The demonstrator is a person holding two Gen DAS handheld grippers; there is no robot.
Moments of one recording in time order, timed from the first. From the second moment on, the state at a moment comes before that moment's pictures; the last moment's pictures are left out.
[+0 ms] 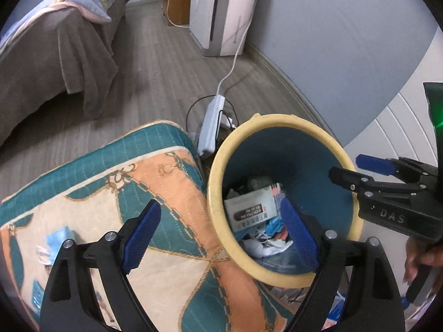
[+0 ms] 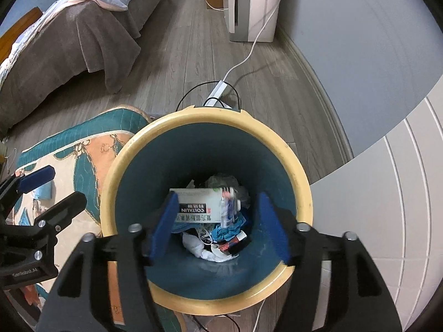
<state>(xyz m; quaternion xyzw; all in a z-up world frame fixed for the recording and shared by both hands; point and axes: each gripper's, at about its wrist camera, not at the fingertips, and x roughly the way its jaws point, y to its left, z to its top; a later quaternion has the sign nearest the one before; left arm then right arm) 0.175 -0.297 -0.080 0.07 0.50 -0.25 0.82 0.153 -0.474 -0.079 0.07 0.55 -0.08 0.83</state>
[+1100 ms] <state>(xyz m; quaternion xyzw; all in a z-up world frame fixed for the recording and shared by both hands) 0.102 -0.048 -0.038 0.09 0.50 -0.08 0.86 0.173 -0.314 -0.033 0.04 0.54 0.00 0.84</state>
